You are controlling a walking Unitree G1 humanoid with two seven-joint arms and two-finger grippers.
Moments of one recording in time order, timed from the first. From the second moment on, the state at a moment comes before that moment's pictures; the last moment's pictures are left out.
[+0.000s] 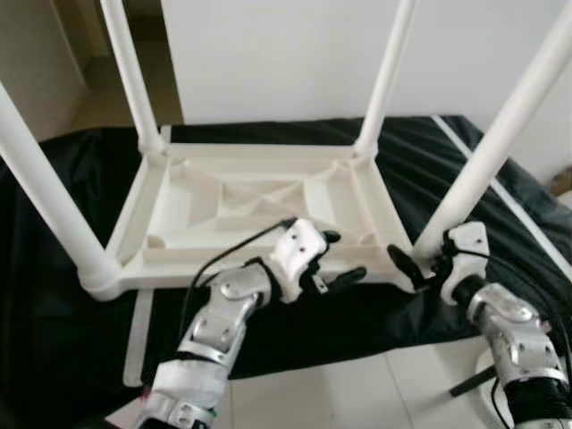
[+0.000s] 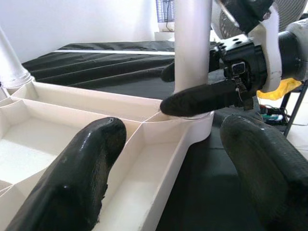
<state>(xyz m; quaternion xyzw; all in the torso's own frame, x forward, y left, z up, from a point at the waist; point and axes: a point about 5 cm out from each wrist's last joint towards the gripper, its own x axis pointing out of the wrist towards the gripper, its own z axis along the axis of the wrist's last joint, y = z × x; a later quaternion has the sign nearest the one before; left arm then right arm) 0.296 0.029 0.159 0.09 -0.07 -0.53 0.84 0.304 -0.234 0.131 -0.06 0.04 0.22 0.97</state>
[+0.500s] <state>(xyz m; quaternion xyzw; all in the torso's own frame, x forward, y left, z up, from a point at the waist) 0.296 0.029 0.160 0.09 -0.07 -0.53 0.84 0.309 -0.237 0.132 -0.06 0.03 0.26 0.96</state>
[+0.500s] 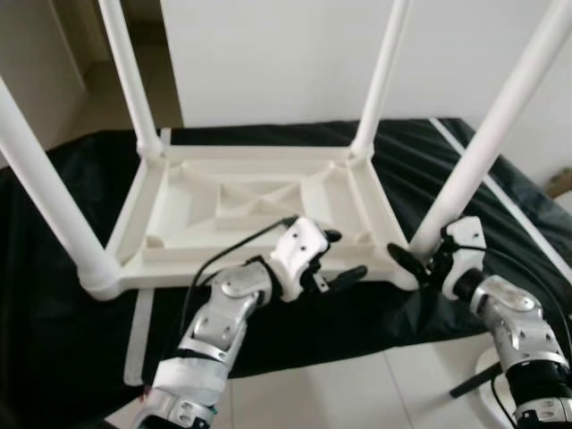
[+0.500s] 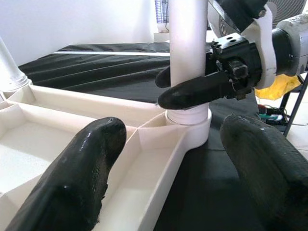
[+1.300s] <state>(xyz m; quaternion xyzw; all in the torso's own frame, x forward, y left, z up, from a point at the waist) 0.282 0.025 0.148 0.08 -0.05 -0.54 0.84 0.284 -0.214 0.124 0.00 -0.01 0.07 1.00</state>
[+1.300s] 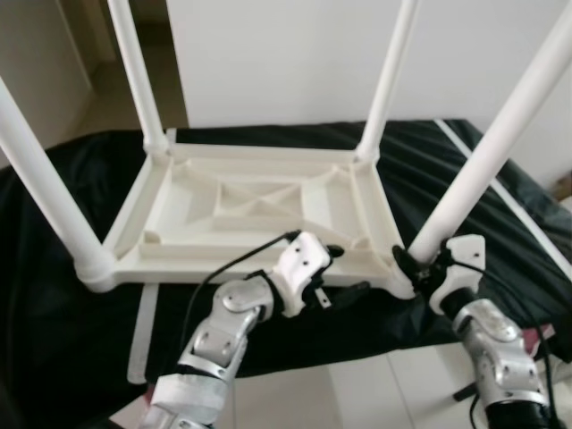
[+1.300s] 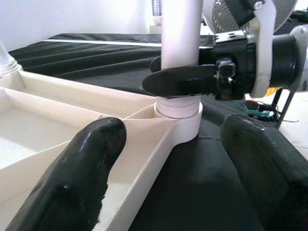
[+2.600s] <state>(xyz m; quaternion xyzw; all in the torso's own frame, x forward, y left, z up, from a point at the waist) 0.270 0.024 0.141 0.10 -0.04 -0.56 0.82 0.268 -0.206 0.120 0.01 -0.01 -0.06 1.00</state>
